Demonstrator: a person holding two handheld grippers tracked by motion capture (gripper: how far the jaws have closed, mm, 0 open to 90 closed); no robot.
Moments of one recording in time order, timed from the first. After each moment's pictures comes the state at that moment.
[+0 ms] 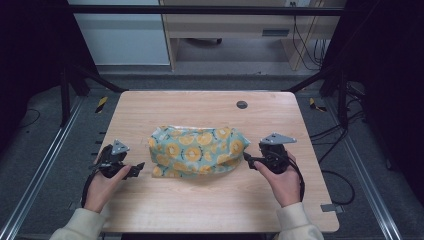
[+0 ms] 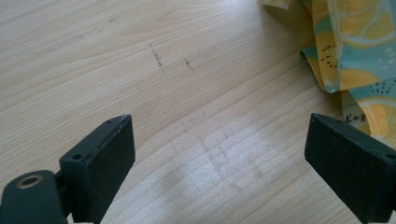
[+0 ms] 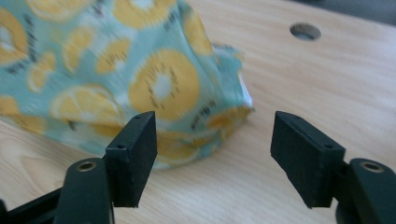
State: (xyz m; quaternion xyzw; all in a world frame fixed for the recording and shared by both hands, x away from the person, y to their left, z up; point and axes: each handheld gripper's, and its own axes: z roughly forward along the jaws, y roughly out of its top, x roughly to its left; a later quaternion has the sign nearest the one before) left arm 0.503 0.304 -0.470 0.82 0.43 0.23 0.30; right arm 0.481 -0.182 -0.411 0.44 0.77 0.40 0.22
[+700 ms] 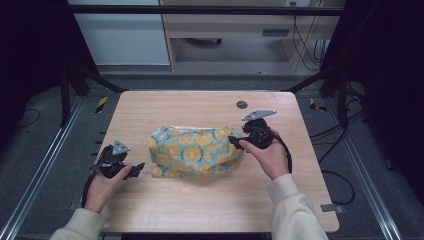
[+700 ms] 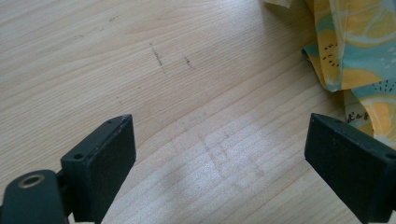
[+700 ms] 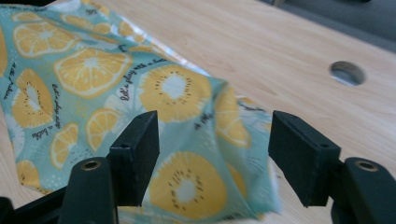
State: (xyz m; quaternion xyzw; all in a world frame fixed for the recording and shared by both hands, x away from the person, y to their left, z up) left arm 0.504 0.302 -0.471 0.82 0.43 0.24 0.30; right arm 0.537 -0.143 -0.378 0.39 0.81 0.39 0.18
